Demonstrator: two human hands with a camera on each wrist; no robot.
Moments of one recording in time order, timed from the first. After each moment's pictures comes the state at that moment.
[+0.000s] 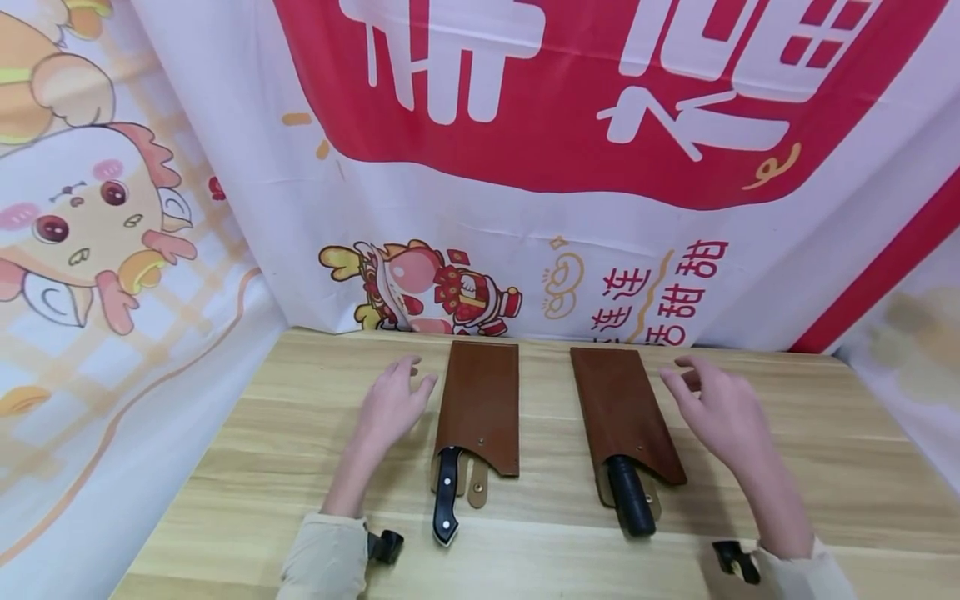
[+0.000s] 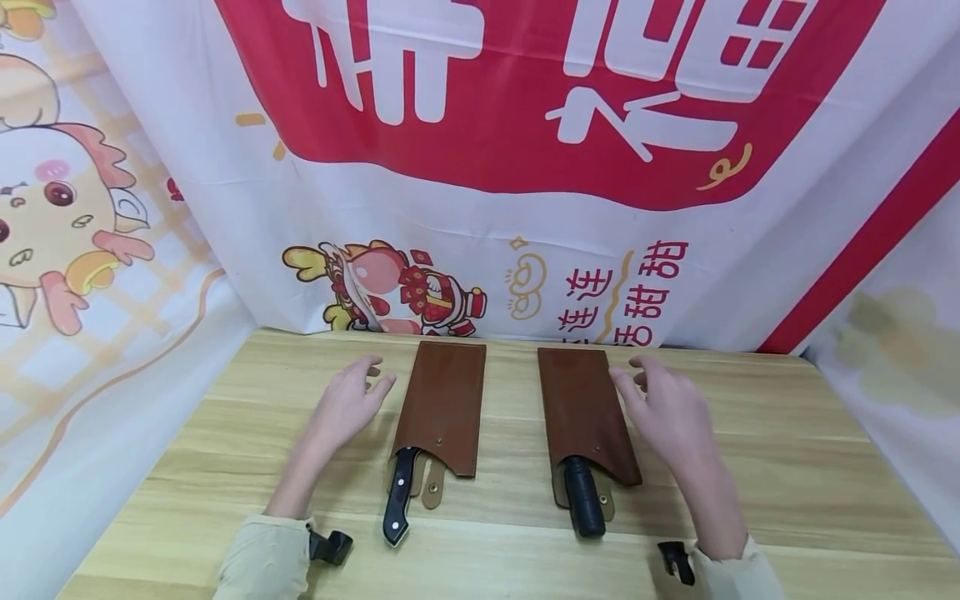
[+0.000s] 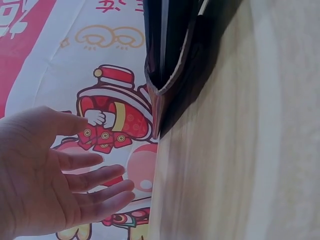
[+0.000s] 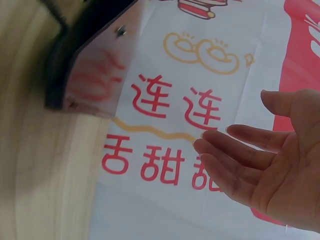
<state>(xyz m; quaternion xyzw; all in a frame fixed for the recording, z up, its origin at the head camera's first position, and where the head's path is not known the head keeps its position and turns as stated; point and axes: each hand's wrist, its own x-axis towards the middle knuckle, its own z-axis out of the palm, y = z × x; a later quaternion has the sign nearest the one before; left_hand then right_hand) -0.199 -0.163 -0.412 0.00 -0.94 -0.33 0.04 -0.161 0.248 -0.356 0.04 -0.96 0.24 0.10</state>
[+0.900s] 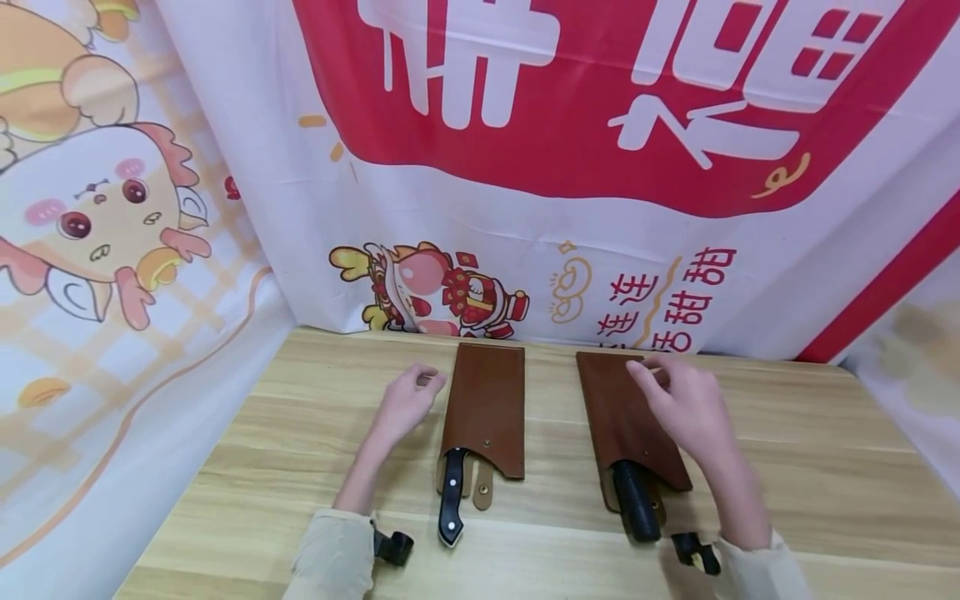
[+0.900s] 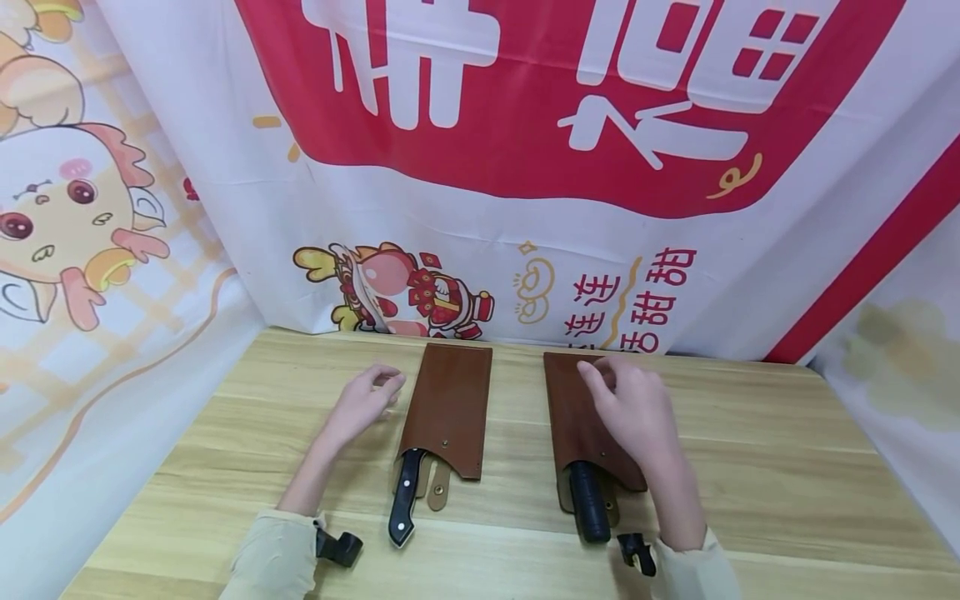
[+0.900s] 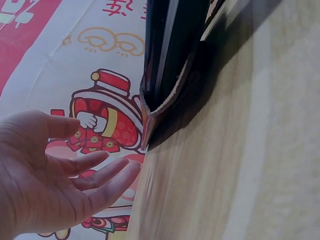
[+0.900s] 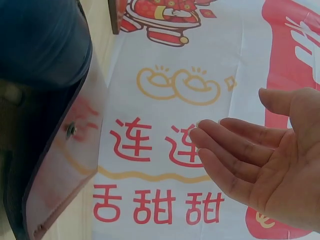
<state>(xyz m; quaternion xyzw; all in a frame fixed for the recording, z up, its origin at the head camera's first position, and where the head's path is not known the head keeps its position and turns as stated) -0.202 -0.162 -0.424 0.02 -0.88 -0.48 0.00 -0.166 0.205 -0.346 0.06 -0.95 0.29 0.10</state>
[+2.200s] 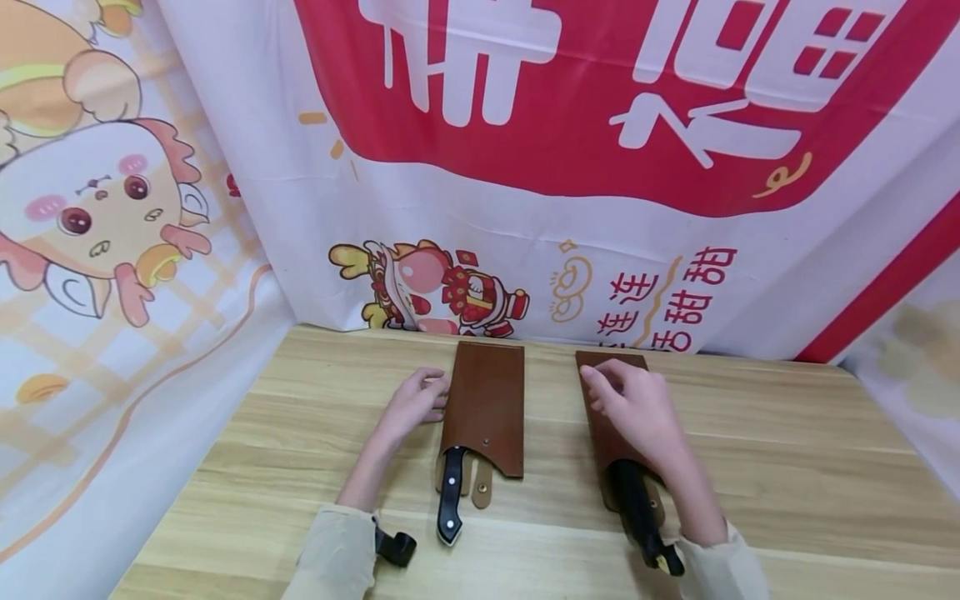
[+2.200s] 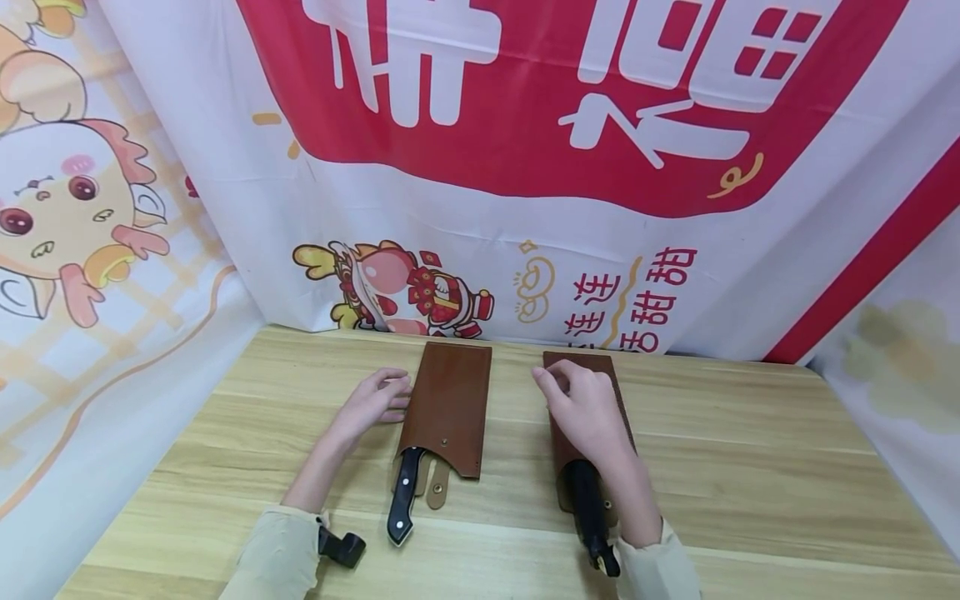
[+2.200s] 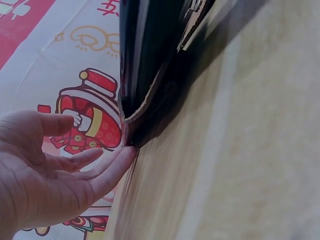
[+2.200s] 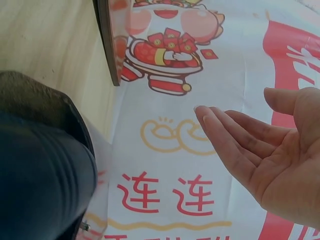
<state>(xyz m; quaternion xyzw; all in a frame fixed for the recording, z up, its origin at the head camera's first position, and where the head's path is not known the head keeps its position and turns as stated) -0.206 -0.154 -0.434 0.06 -0.78 -0.62 -0.08 -0.169 0.159 -0.359 0.10 -0.92 0.36 0.09</state>
